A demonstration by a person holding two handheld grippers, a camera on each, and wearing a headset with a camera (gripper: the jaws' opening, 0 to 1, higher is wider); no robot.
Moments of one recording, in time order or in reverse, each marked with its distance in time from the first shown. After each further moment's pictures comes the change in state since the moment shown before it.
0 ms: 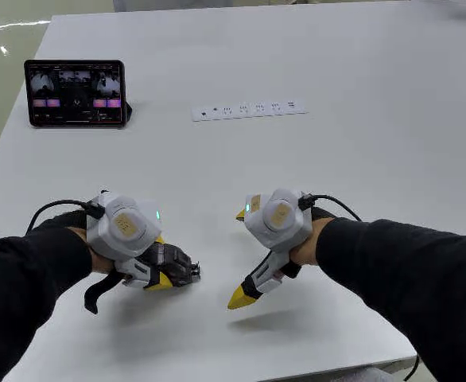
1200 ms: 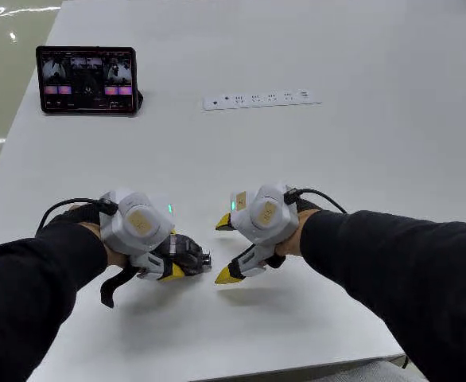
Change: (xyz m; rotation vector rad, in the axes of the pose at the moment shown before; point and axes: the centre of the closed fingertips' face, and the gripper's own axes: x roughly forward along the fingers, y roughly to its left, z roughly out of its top) left arm 0.001 0.000 0.000 -0.041 -0.021 0.055; right arm 0.032 0.013 0.027 -0.173 -0.014 0.072
